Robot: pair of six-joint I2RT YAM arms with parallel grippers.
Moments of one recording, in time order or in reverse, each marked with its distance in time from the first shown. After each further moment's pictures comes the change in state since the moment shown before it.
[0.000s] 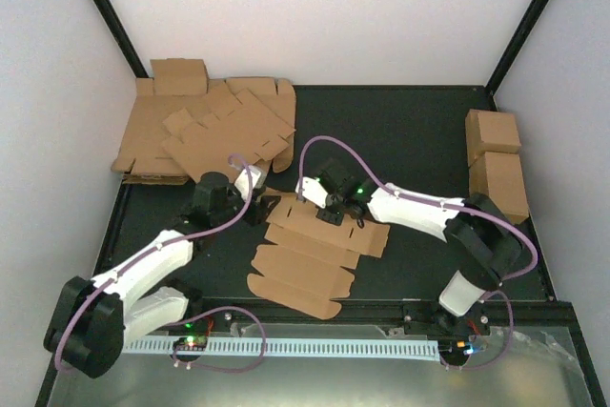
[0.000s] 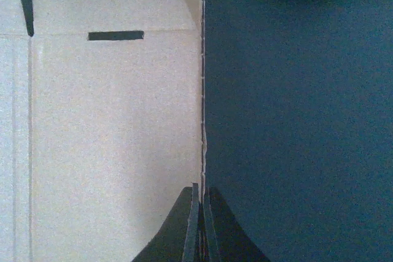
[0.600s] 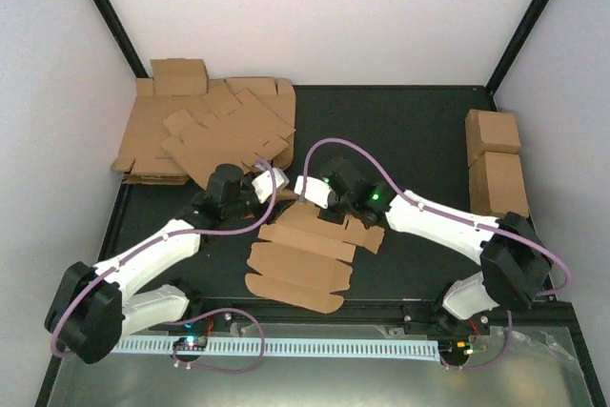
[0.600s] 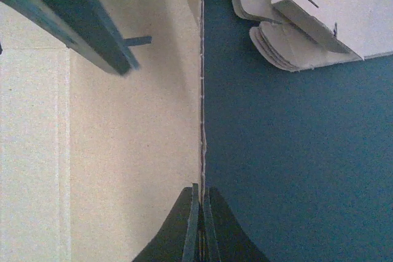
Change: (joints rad) left arm -0.108 0.093 0.118 -0.055 0.001 0.317; right arm 0.030 -0.167 -0.036 0.033 -0.032 -0.074
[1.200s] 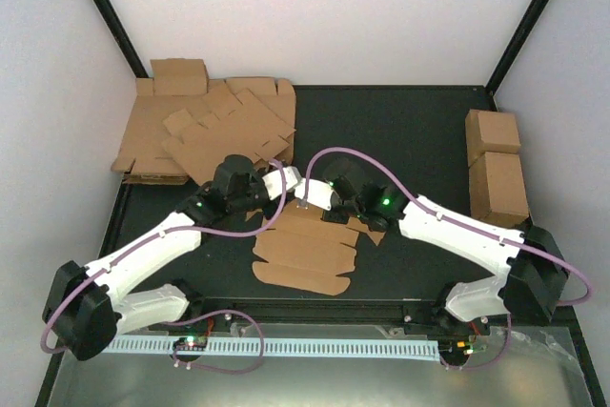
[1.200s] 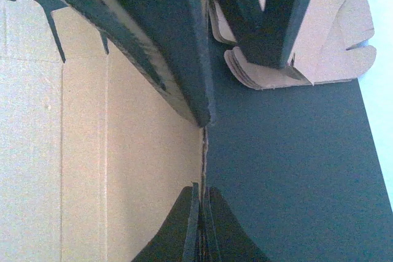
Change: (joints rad) left arm -0.109 0.013 0.172 -0.130 -0.029 0.136; right arm 0.066 -0.115 0.032 -0.079 0.080 -0.084
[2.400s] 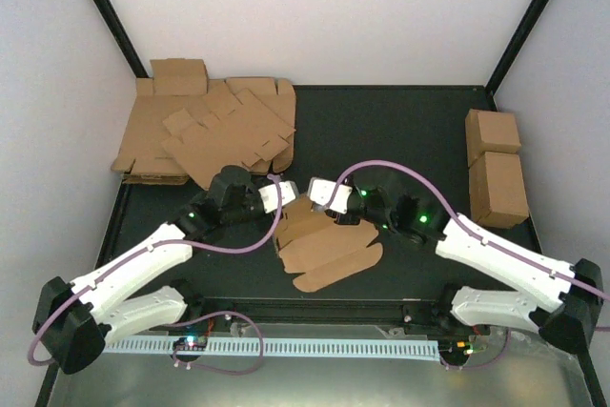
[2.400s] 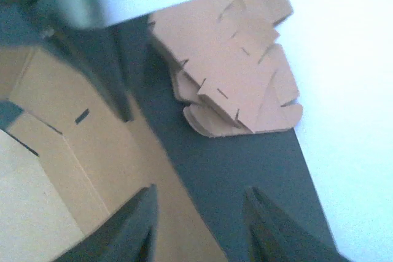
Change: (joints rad) left arm -0.056 -0.101 -0.023 -0.117 -0.019 0.062; right arm 0.027 -0.225 -0.058 0.035 -0.013 -0.074
